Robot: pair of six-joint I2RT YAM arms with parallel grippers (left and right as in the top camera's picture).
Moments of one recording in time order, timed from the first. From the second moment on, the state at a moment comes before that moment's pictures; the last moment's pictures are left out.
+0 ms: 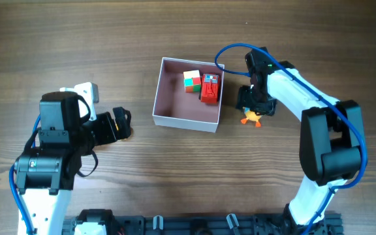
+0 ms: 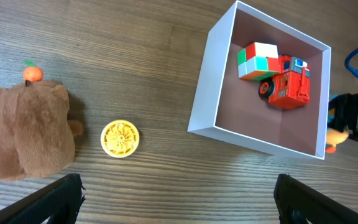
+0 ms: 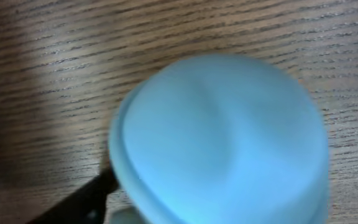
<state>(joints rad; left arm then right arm) -0.04 0.95 1.01 -0.97 0.18 -0.28 0.22 1.98 1.26 -0.80 0.02 0.42</state>
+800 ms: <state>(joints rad) -0.04 0.95 1.01 -0.97 0.18 -0.28 0.53 1.40 1.38 -0.76 0.02 0.40</state>
